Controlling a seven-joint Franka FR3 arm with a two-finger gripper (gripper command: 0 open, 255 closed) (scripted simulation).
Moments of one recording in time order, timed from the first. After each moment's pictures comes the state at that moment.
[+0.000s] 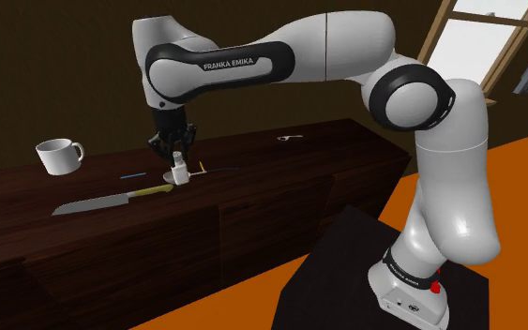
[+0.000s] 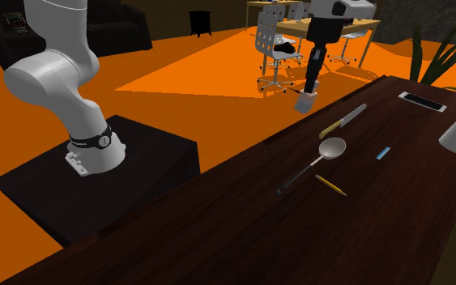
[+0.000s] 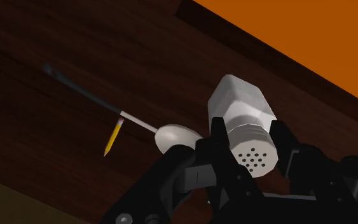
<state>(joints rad) 0.38 0.48 0.09 -1.32 -0.06 1.79 0.44</state>
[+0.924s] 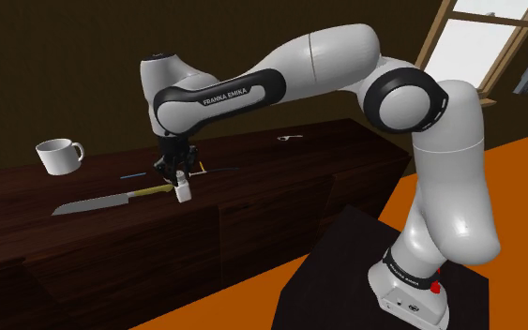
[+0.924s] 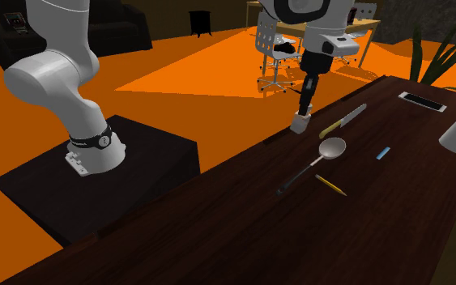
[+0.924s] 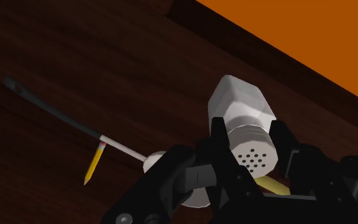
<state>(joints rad) 0.38 0.50 0.09 -1.46 -0.07 1.95 0.45</state>
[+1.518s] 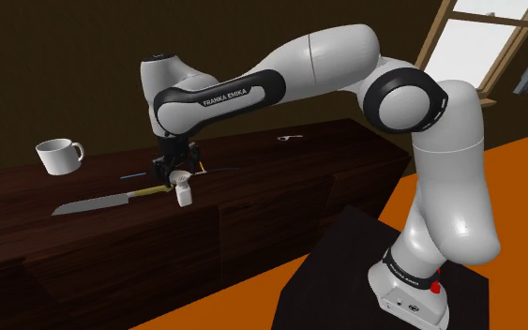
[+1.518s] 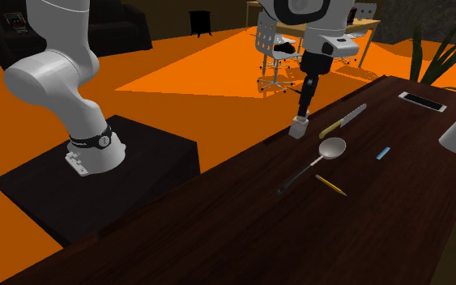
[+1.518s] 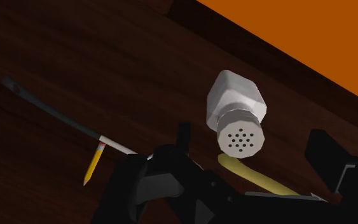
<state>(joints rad) 0.38 0.51 0.09 -1.46 -0.07 1.96 0.45</state>
